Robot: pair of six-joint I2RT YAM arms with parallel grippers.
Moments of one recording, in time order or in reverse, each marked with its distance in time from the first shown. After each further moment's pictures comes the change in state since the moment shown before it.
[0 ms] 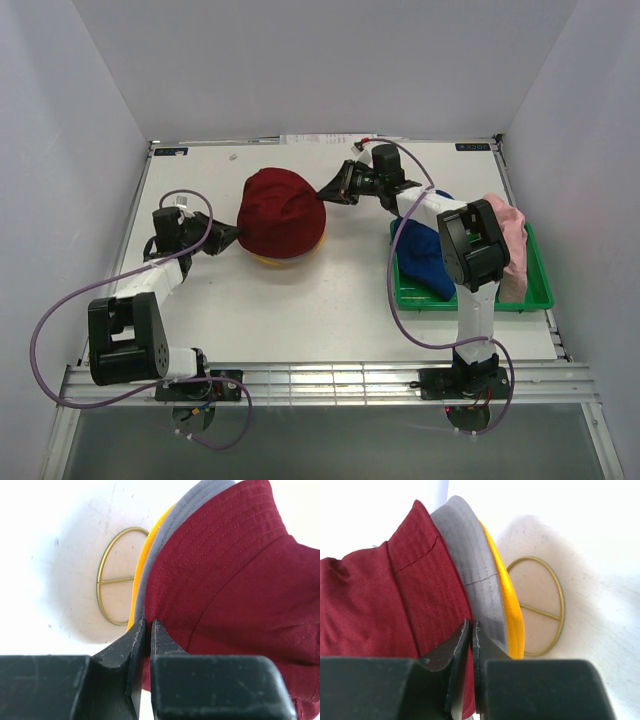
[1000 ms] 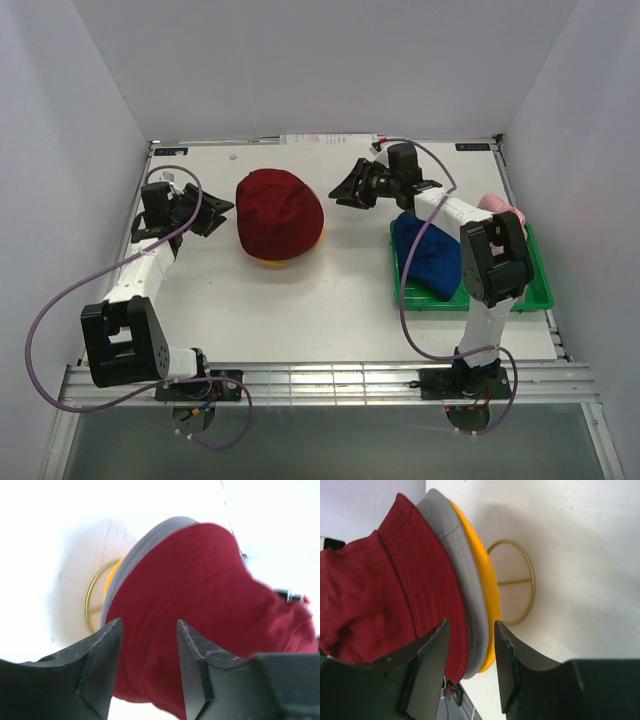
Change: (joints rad) left arm 0.003 -0.042 0.222 -0.266 -0.104 0.072; right arm -0.038 -0.149 -0.045 -0.223 0.075 -0.087
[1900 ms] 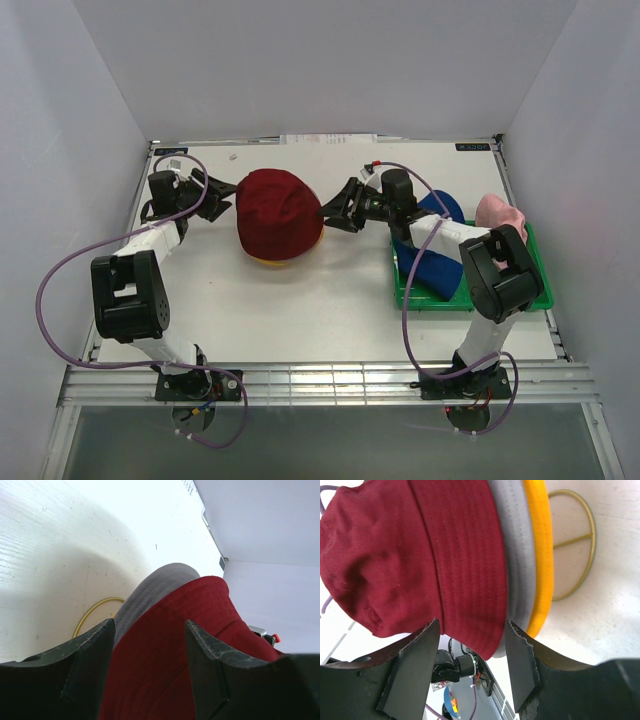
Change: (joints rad) left arm 0.004 0.286 0.105 0.273 0.088 -0.050; right arm 0.098 -0.153 -0.332 0.343 -0.013 0.246
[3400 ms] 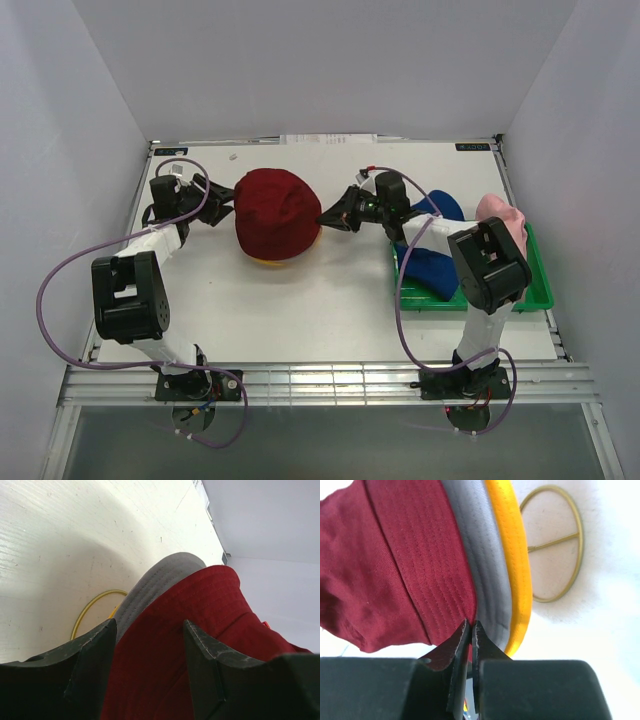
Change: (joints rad) left arm -0.005 -0.005 -0.040 0.020 0.012 -0.004; right arm 0.010 0.084 0.018 0.053 -0.004 0.065
